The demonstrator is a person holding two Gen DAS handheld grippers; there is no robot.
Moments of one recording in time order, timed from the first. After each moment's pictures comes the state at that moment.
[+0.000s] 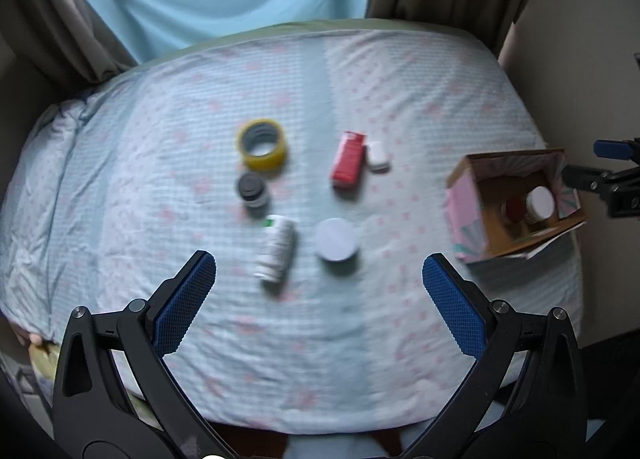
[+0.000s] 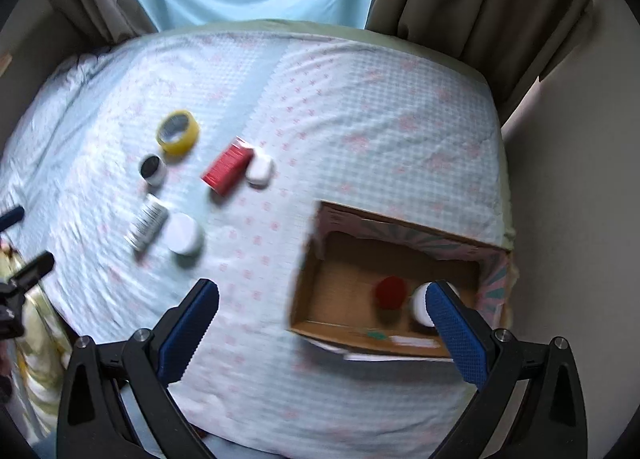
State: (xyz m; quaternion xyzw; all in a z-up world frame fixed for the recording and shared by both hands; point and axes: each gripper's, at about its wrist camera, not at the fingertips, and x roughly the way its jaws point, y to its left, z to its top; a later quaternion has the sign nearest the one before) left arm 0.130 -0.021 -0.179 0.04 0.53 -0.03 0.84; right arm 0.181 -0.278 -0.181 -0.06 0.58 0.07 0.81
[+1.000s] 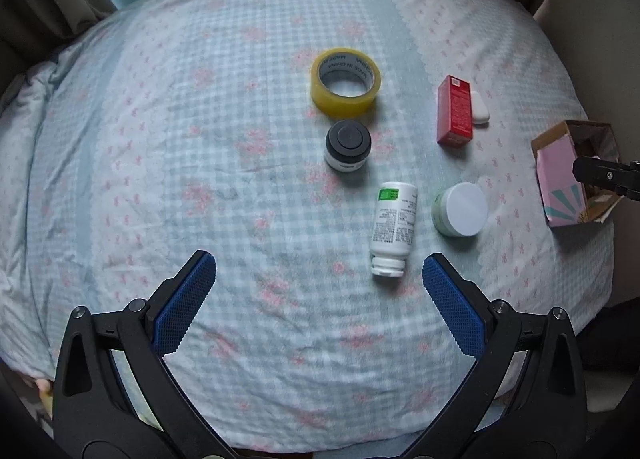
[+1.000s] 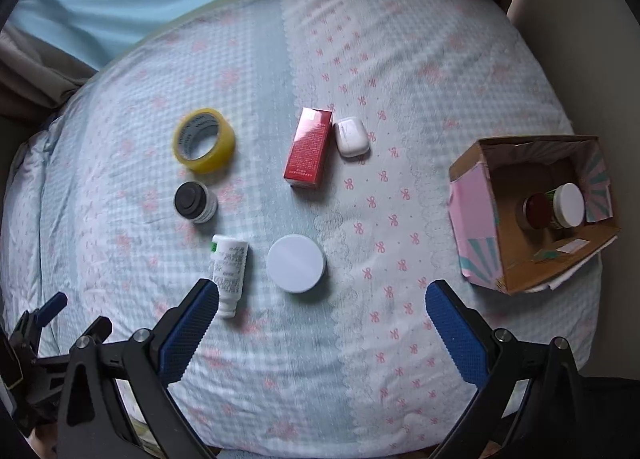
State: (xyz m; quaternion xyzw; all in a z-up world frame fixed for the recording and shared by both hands) left arm 0.221 0.144 -0.306 0.03 0.62 -0.07 0.78; right arm 0.228 -0.117 -0.289 0.09 0.65 -0.04 0.75
